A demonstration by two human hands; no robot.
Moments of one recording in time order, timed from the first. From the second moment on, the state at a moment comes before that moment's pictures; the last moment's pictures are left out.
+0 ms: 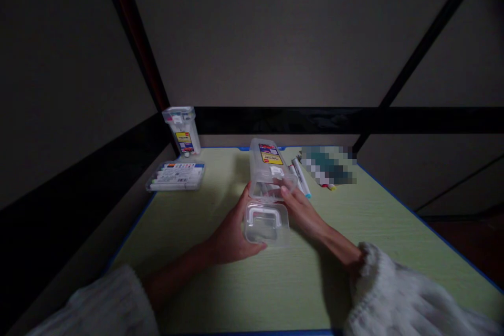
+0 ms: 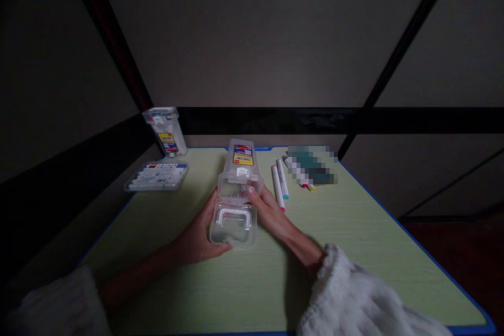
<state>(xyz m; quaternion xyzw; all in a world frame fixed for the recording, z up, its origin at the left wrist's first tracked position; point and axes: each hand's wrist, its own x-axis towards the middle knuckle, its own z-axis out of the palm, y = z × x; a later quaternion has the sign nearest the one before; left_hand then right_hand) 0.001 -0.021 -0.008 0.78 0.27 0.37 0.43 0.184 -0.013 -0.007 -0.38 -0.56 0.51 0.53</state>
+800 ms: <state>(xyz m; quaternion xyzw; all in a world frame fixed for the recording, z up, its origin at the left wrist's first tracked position) -0.005 -0.004 -0.005 0.74 0.31 0.42 0.43 0.157 0.007 0.009 -0.48 -0.64 0.28 0.53</state>
